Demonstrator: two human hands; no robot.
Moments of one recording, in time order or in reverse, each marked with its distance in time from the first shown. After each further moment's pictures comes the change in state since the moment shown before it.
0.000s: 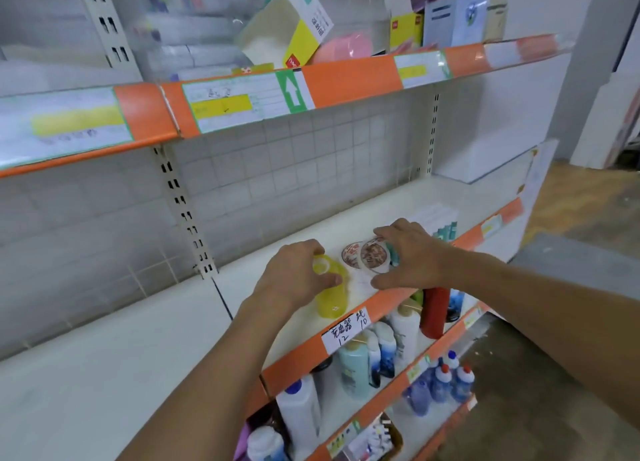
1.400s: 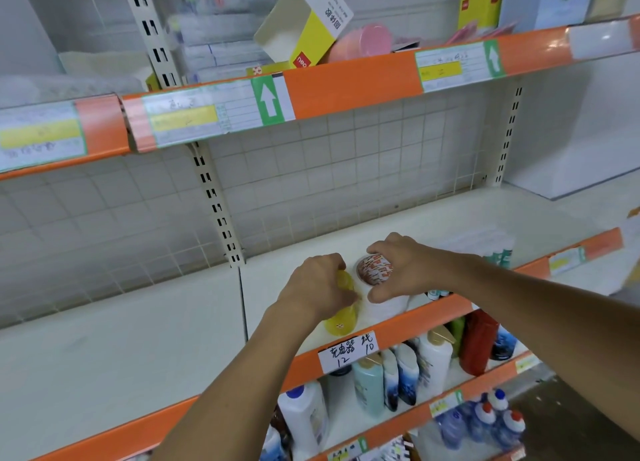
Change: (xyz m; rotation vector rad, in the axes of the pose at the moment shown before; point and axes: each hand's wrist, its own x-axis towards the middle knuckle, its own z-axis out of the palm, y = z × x) left_hand 0.016 0.042 0.021 0.084 -0.036 -0.265; right_hand 0.083 0.026 0.009 0.008 -0.250 -0.230
